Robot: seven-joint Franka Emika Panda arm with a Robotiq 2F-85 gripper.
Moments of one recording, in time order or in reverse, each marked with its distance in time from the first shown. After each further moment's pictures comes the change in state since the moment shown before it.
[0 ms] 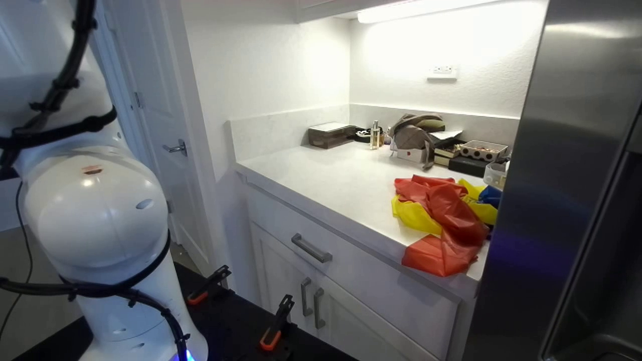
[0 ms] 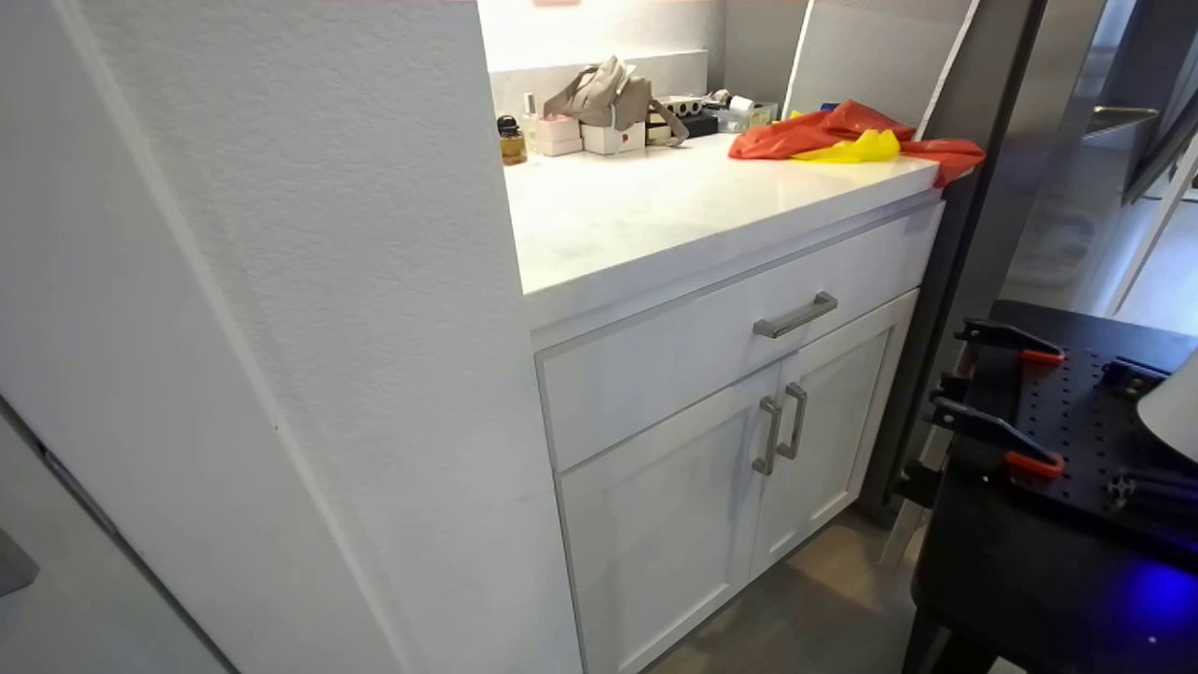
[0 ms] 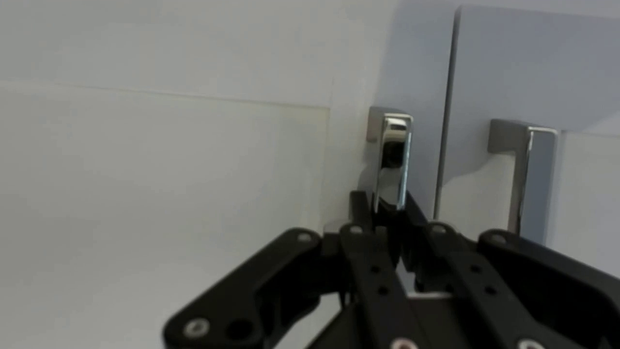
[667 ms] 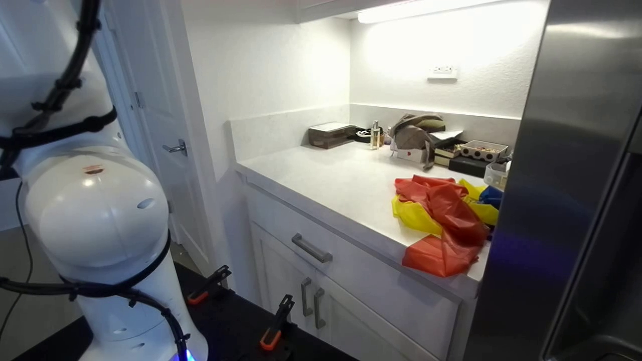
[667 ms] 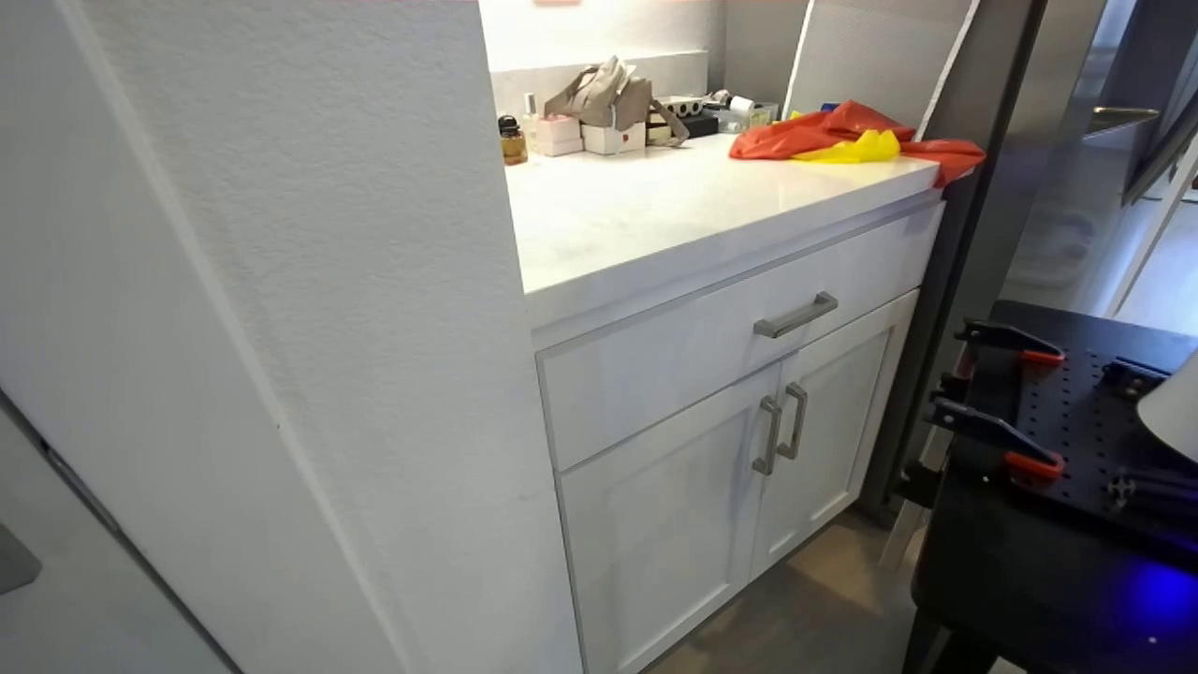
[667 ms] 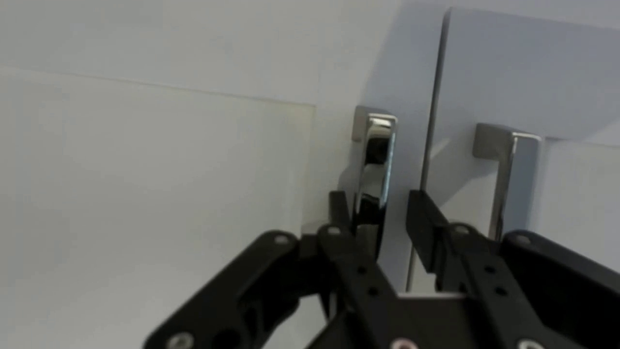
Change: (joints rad) arm 0.007 0.004 0.000 -0.004 -0.003 0.018 -0.037
